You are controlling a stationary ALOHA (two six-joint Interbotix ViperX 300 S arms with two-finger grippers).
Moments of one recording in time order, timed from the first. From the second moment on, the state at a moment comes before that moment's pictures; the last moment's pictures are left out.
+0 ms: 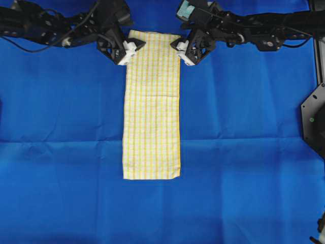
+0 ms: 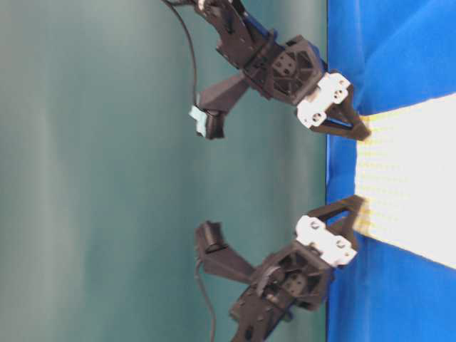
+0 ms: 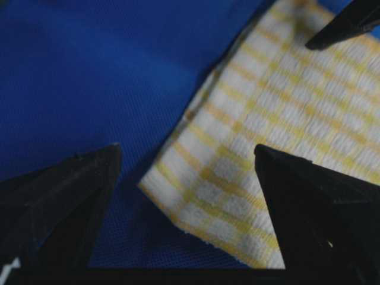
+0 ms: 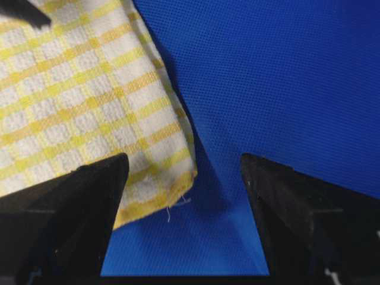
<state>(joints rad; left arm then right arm) 0.48 0.30 0.62 -0.05 -0.25 0.02 -0.51 0.24 0.59 0.20 -0.04 -0.04</state>
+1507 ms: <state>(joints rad) 0.49 0.21 0.64 -0.05 -0.28 0.03 -0.53 0.13 0.58 0.22 0.00 -0.03</state>
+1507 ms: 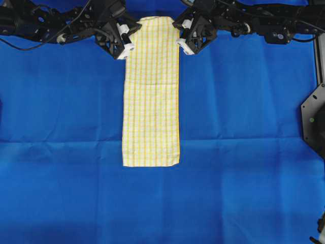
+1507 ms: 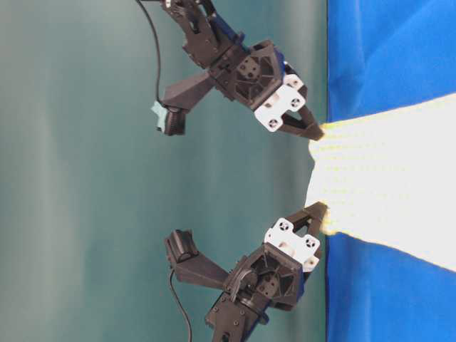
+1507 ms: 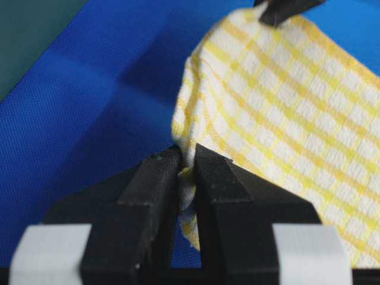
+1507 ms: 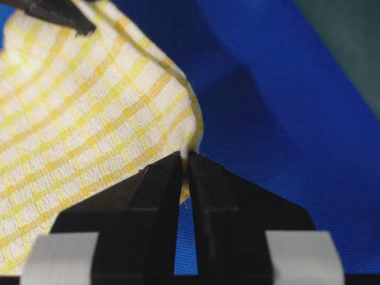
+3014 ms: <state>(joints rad) -0.02 -0.01 0.85 -0.05 -0.21 -0.17 -0.07 -0.10 0.79 0.26 -0.02 0.09</state>
